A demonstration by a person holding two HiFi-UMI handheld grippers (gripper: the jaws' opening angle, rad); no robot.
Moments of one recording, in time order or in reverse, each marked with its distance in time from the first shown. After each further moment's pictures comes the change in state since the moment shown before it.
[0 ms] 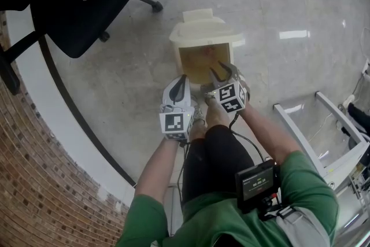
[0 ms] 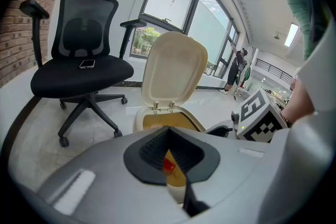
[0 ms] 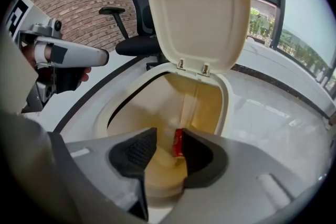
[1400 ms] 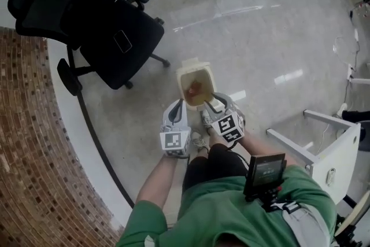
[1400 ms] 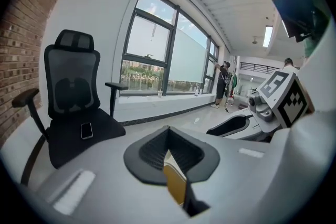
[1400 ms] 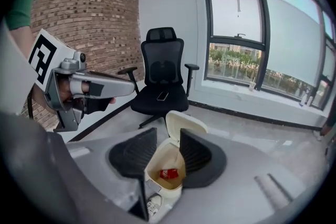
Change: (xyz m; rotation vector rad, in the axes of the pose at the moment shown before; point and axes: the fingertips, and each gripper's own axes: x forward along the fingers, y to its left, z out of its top) left arm -0.156 -0.071 0.216 0.157 -0.231 -0.038; right arm -0.278 0.033 0.162 -0.029 -0.321 -0.072
